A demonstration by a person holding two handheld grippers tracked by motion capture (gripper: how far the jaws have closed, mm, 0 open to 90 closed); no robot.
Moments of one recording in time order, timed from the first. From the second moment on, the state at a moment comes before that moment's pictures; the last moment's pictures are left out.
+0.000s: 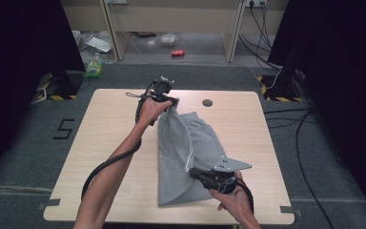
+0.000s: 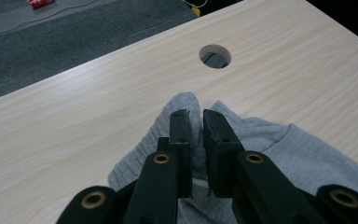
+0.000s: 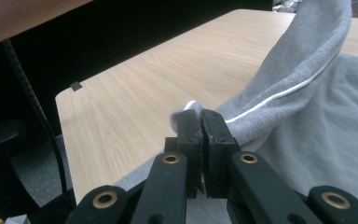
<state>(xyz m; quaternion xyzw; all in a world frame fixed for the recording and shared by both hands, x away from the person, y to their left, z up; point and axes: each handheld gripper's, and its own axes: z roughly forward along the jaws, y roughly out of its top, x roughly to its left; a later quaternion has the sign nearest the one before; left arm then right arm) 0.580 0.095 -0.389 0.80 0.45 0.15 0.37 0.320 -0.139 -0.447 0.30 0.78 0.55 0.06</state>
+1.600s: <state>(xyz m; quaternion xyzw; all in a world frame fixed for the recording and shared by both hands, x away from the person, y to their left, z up) 0.586 0.073 -0.408 0.80 0.45 0.14 0.37 0.316 -0.207 -0.469 0.37 0.76 0.52 0.09</state>
